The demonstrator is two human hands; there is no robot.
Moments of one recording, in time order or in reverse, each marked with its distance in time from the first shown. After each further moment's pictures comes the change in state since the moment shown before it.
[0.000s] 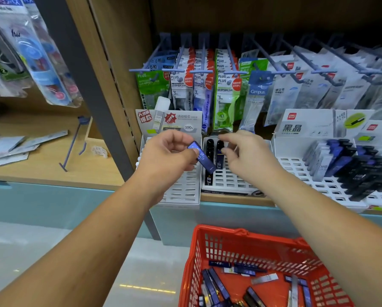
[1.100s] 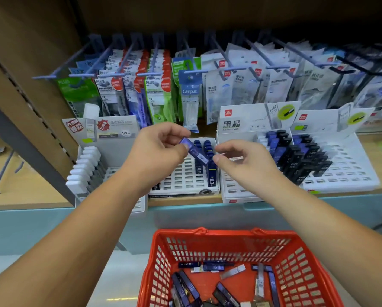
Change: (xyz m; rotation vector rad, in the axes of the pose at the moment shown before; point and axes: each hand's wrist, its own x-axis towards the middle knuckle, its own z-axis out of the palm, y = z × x) left_hand 0.013 0.020 0.095 0.206 -0.143 0.130; right_hand -0.057 0.077 -0.064 0.498 0.042 0.282
